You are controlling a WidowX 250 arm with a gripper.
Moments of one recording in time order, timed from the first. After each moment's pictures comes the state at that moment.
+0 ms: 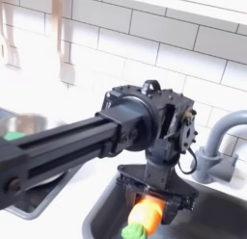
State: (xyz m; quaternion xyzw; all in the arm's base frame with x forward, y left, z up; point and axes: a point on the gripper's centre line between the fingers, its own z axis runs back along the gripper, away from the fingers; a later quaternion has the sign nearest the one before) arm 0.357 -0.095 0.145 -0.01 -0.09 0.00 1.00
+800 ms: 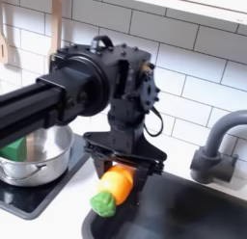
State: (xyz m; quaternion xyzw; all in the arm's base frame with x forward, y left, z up) arm 0.352 -0.047 0.183 -0.02 -0.11 0.02 0.99
